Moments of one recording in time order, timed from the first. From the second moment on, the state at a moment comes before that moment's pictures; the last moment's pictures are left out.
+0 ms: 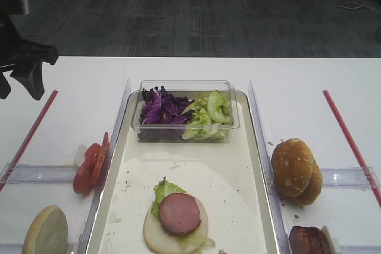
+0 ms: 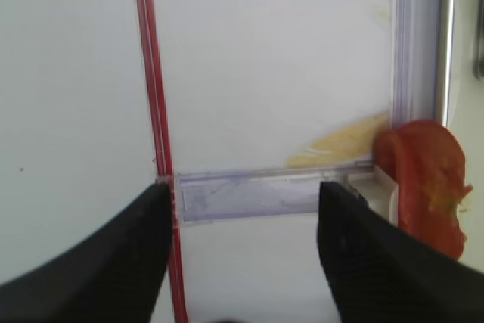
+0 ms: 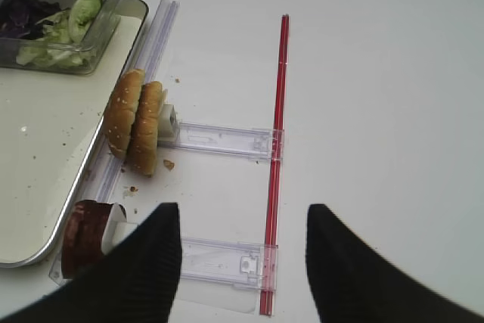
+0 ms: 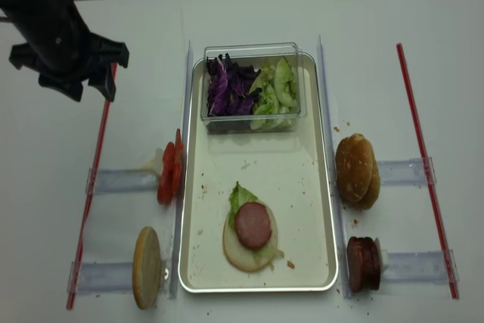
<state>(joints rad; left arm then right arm) -0.06 1.71 -1.38 -0.01 1.15 -0.05 -0.02 -0.02 -0.47 0.13 1.12 -0.14</state>
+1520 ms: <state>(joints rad) -0.06 2.02 -1.73 -0.14 1.22 -0.06 -0.02 -0.02 -0.47 0.12 1.12 -0.12</state>
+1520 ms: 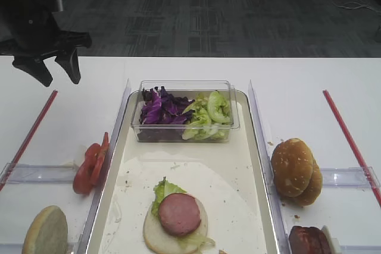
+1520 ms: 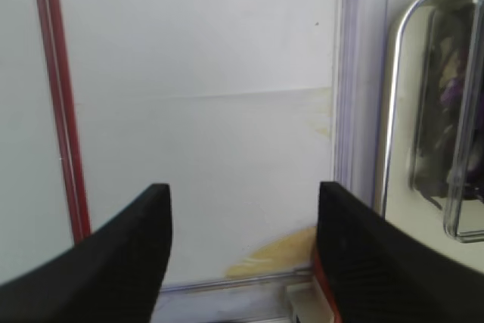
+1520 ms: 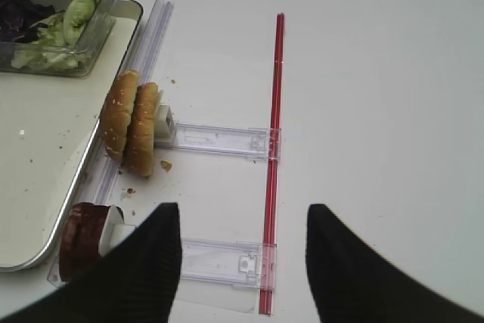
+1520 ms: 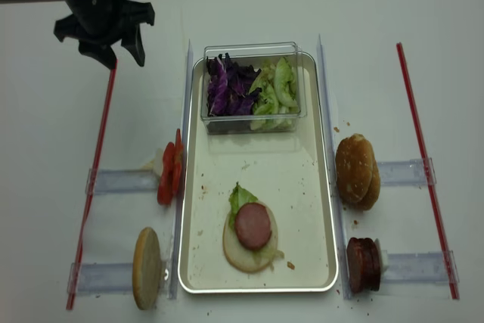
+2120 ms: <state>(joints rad) -0.24 2.02 -1.73 -0.14 1.20 -0.11 -0.02 -0.02 -0.47 0.12 1.12 -0.12</state>
